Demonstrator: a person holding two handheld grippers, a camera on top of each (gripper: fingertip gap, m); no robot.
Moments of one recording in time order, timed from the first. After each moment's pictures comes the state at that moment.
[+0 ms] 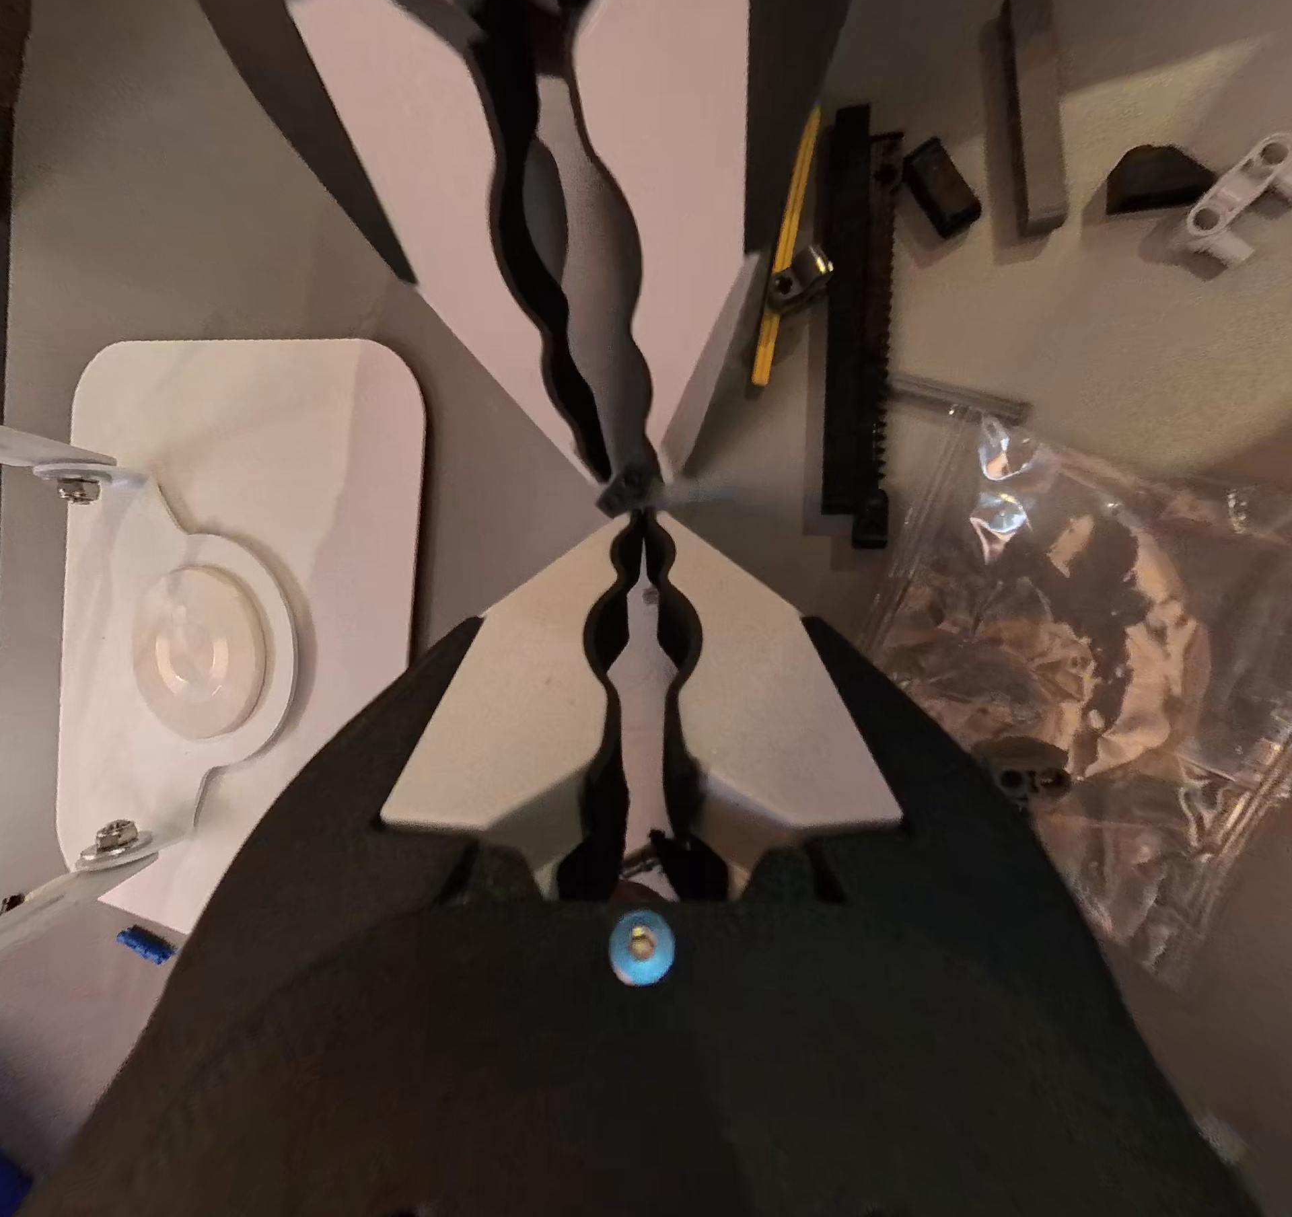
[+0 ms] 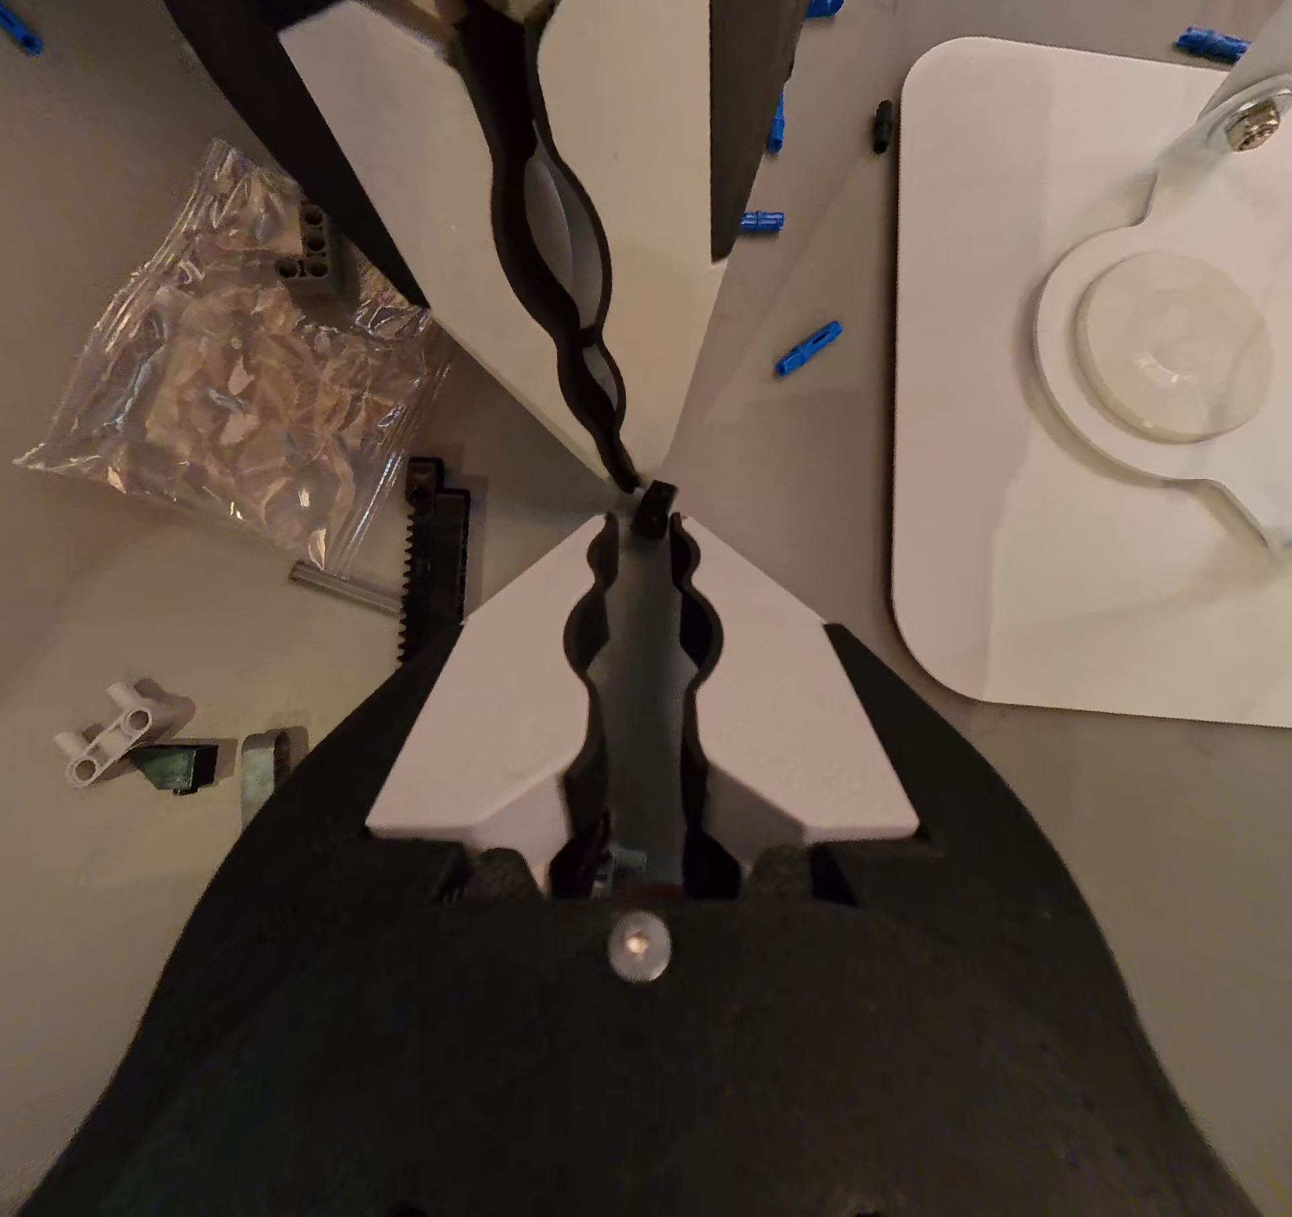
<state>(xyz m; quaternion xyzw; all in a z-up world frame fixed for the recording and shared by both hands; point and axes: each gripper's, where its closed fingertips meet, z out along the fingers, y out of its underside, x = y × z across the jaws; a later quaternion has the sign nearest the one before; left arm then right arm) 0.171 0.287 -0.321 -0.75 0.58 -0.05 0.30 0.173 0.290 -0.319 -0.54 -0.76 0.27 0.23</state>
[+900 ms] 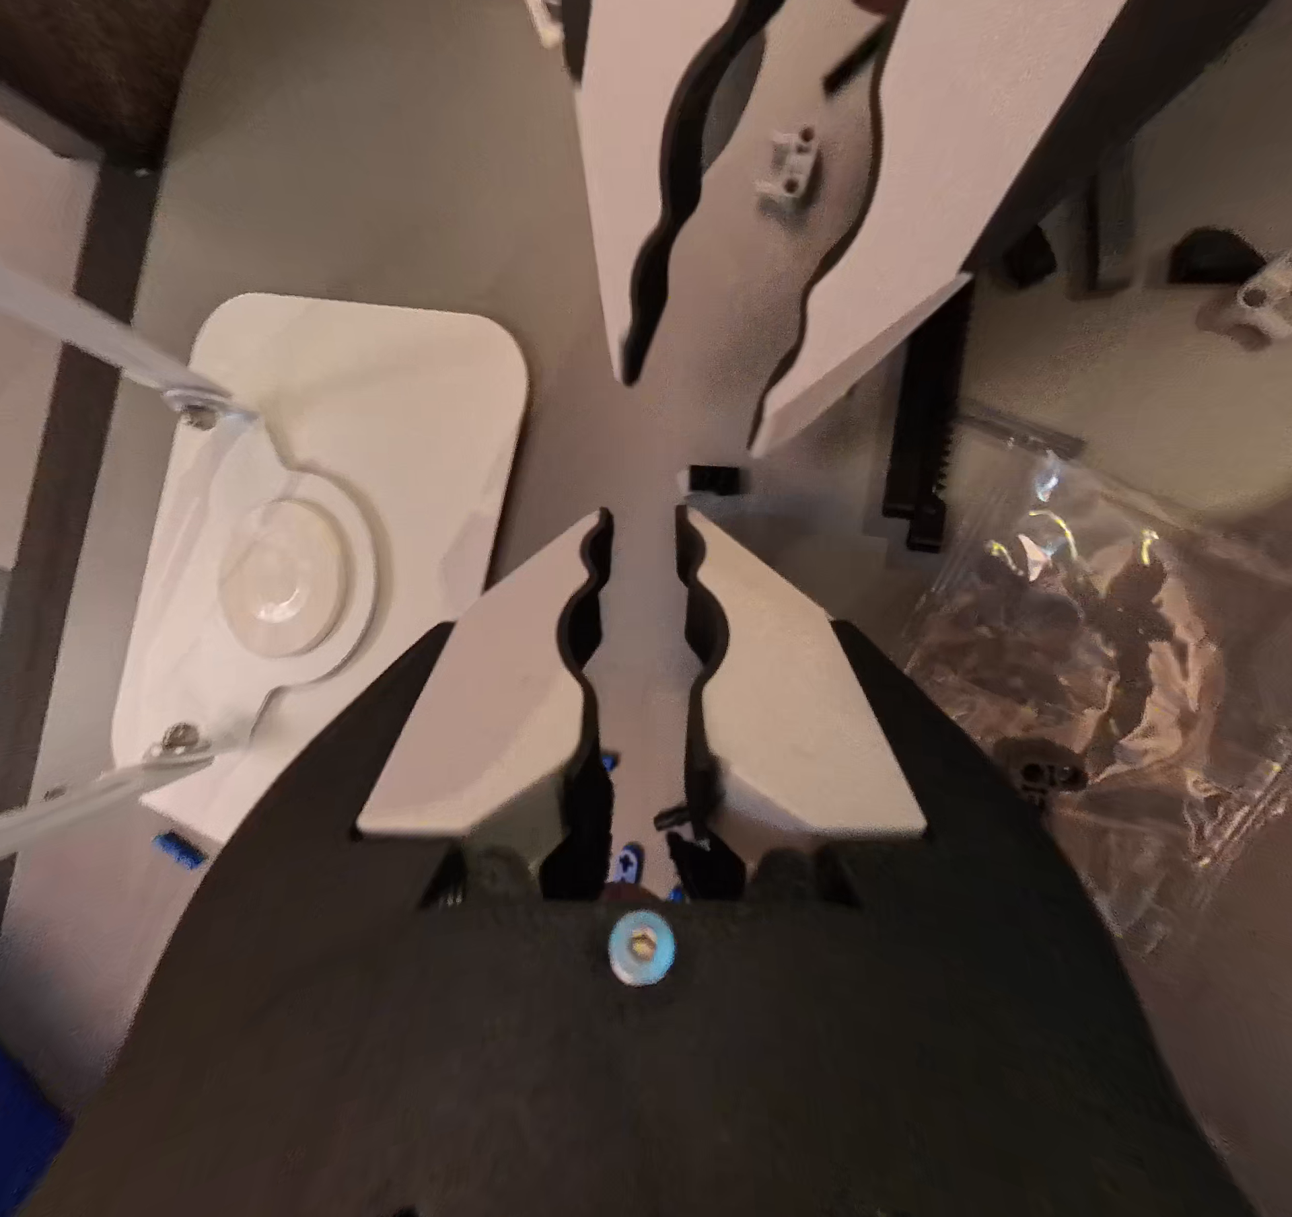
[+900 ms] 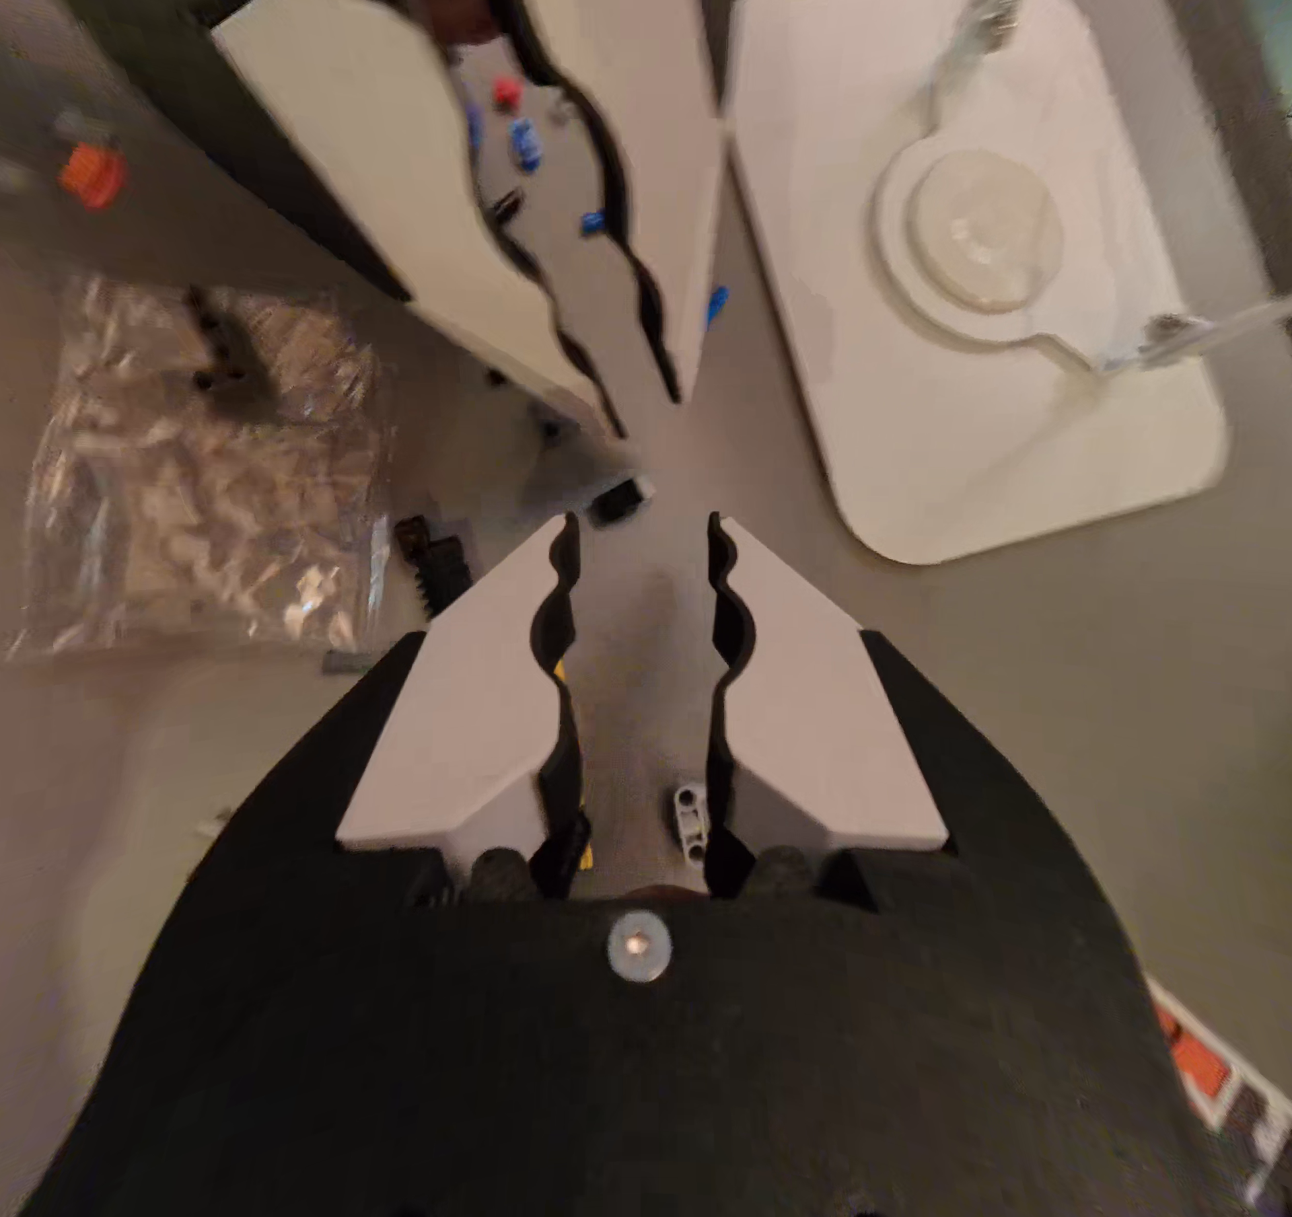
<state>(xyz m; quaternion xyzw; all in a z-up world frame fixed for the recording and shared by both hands) 0.157 0.300 -0.297 -0.78 0.53 -0.05 0.34 0.179 0.298 -0.299 -0.66 -0.66 0.19 0.31</state>
